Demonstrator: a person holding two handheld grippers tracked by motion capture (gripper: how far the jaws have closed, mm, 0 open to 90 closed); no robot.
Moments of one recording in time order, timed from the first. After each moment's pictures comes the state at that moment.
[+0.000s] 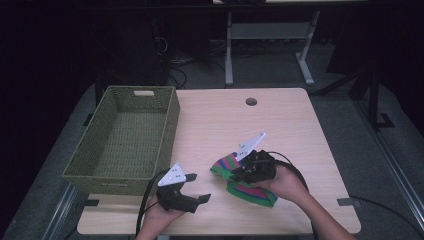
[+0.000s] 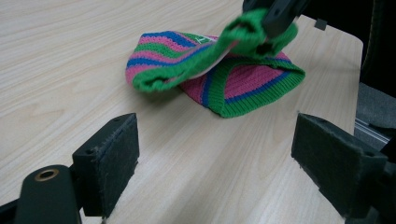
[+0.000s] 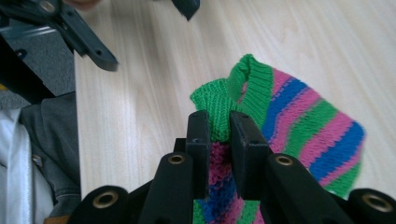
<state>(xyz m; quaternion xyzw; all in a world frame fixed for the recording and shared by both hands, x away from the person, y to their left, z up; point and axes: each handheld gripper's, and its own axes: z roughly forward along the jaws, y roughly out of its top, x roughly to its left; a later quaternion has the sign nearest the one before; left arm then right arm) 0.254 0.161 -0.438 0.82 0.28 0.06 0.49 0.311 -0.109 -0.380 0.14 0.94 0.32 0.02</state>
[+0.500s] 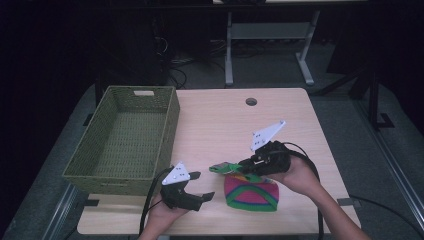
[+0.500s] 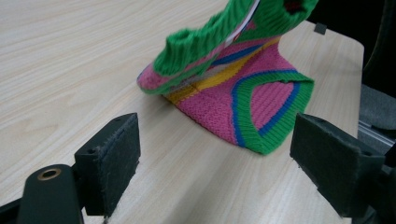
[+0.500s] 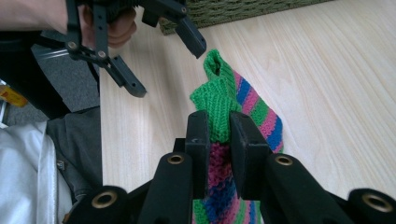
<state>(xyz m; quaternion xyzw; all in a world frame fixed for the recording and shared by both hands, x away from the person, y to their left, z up) 0.258 0.150 -0.438 0.82 0.28 0.07 0.49 0.310 -0.138 -0.341 0.14 0.92 0.37 0.01</state>
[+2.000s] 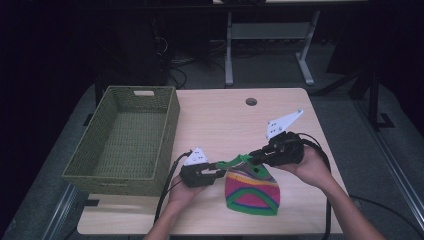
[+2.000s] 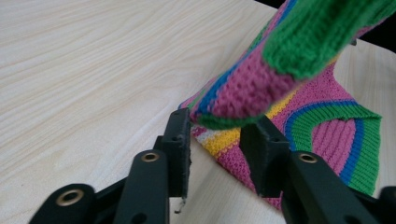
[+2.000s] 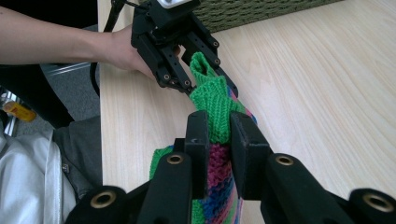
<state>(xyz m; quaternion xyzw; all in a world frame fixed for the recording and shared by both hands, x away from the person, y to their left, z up) 0.315 0.113 -0.457 0.82 0.27 0.06 0.50 0.324 -0.170 -0.328 0.17 0.90 0.39 0.00</state>
